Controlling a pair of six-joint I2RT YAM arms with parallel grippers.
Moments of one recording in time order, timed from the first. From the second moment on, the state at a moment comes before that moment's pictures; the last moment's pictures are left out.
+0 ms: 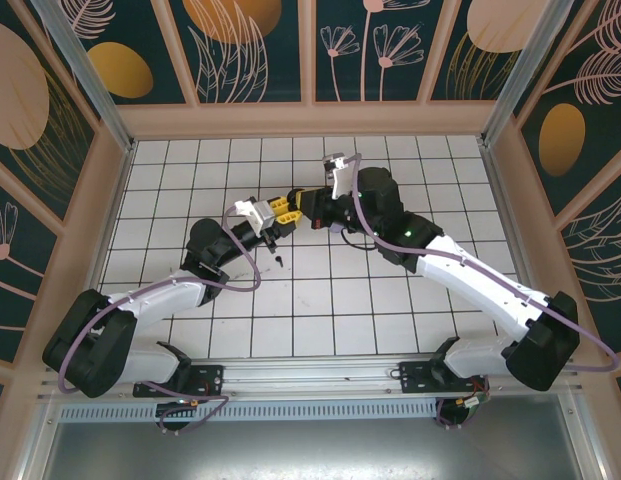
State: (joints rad) left arm -0.57 1.33 0.55 1.00 0.52 0.04; right arm 0.80 1.29 1.15 -0.12 -0.20 0.52
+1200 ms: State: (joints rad) left arm -0.57 1.33 0.59 0.91 0.74 0.01; right arm 0.76 1.19 1.28 -0.46 -0.26 0.25
